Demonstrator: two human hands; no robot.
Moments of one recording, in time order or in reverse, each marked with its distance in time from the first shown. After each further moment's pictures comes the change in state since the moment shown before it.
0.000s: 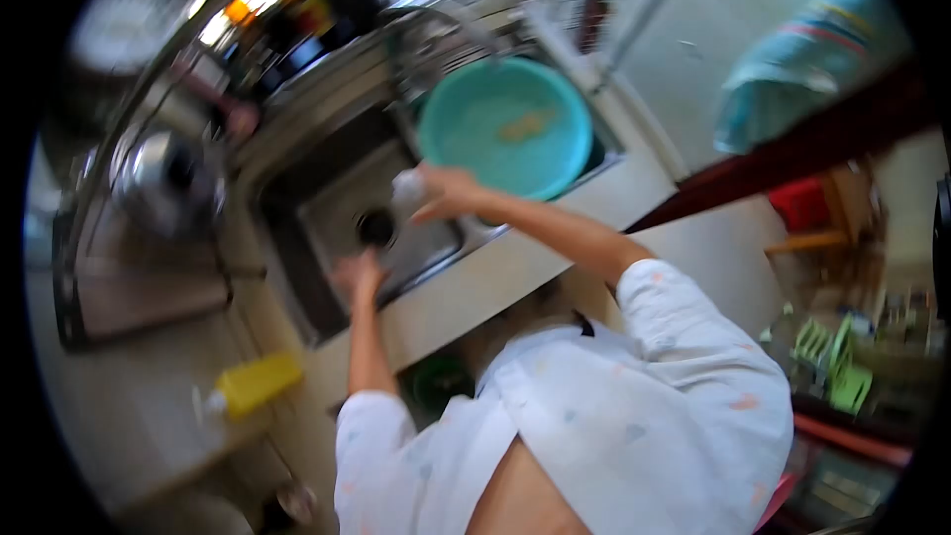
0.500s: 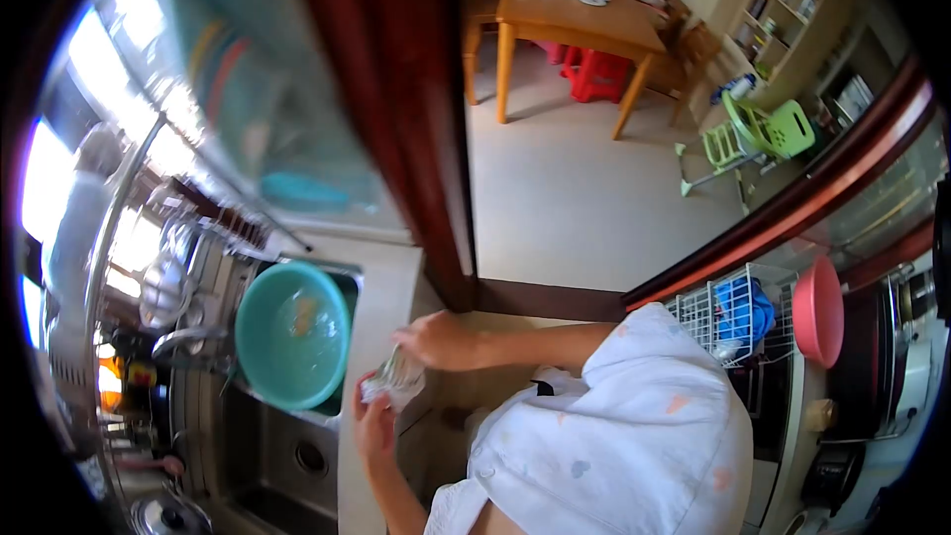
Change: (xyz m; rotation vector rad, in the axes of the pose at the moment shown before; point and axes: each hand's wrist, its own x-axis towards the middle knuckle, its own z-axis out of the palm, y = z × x) left_hand -0.191 0.264 -0.030 -1.648 -0.877 0.706; right_hand -0.366 0.050 -0.145 -0.125 0.577 0.288
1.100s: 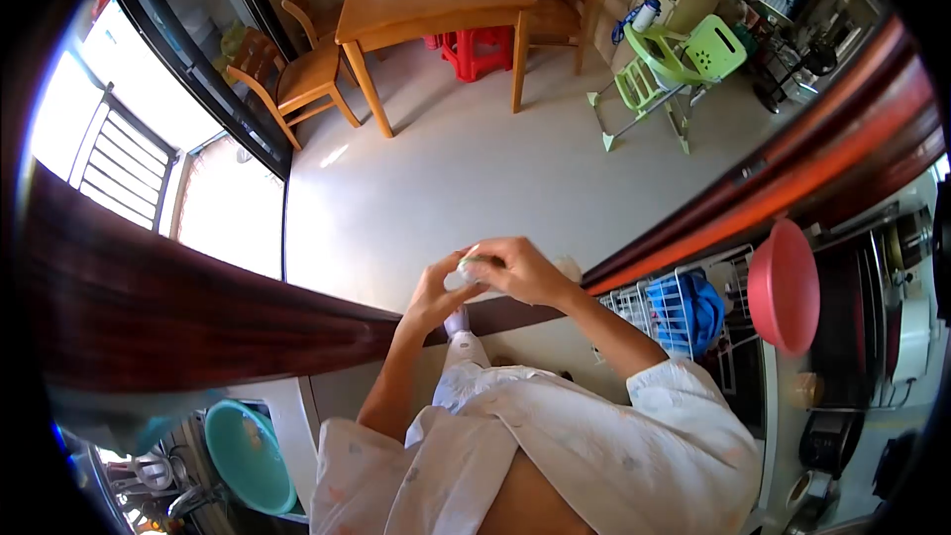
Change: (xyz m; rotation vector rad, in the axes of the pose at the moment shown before) left_hand 0.239 -0.200 0.467 0.760 -0.929 0.047; right_hand -0.239 0.239 -0.337 0.490 0.481 0.567
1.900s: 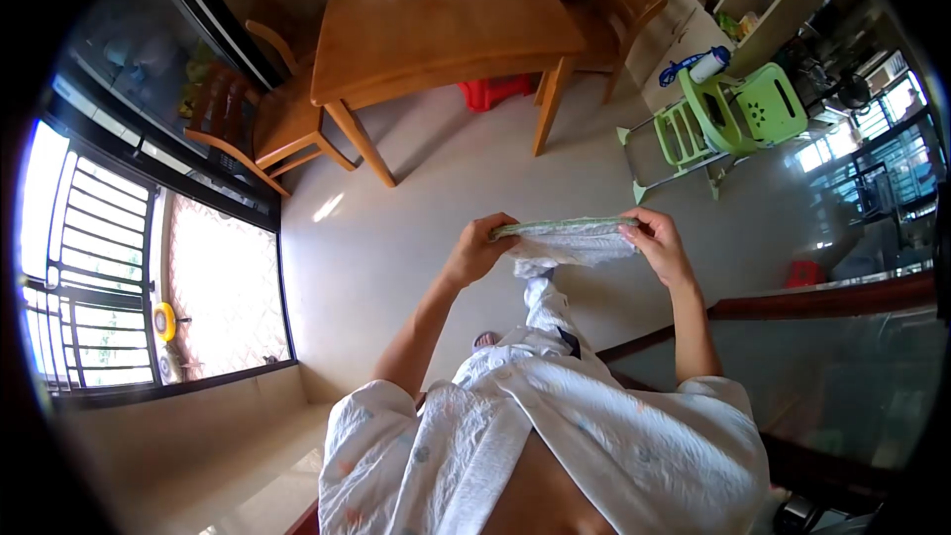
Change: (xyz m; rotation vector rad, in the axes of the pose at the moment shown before) left_hand 0.535 -0.028 -0.160 0.111 -0.175 0.033; right_hand 0.350 0.155 -0.329 0.045 0.520 0.279
